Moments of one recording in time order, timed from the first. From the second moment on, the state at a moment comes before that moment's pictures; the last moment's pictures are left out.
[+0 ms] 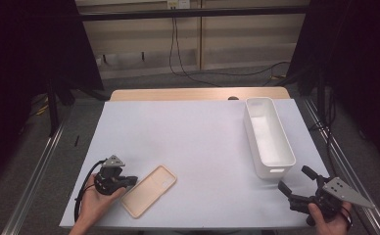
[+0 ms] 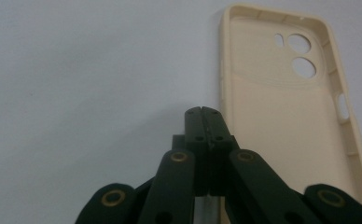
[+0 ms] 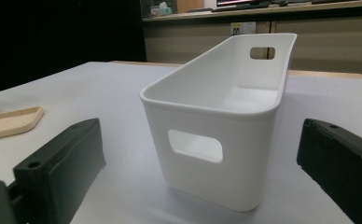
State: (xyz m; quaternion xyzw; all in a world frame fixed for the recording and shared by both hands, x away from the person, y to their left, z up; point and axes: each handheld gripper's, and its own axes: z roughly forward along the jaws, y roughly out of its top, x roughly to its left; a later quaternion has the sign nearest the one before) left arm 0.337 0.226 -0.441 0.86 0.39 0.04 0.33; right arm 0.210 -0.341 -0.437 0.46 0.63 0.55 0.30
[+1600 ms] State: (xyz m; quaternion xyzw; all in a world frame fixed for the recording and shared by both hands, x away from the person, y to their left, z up) left arm 0.341 0.201 -0.416 0.84 0.34 0.08 0.41; right arm 0.210 -0.341 -0.437 0.46 0.63 0.55 0.30
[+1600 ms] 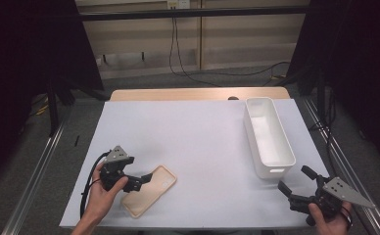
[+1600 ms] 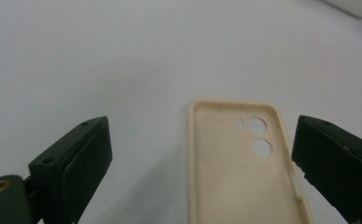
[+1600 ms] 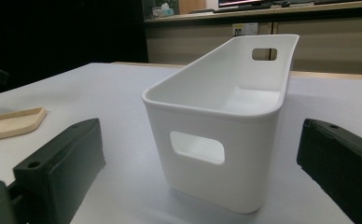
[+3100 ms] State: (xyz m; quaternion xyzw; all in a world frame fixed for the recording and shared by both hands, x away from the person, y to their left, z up) left arm 0.350 0.193 -0.432 0.91 0.32 0.03 0.26; right arm 0.211 -0.340 -0.437 0.45 0.63 0.55 0.30
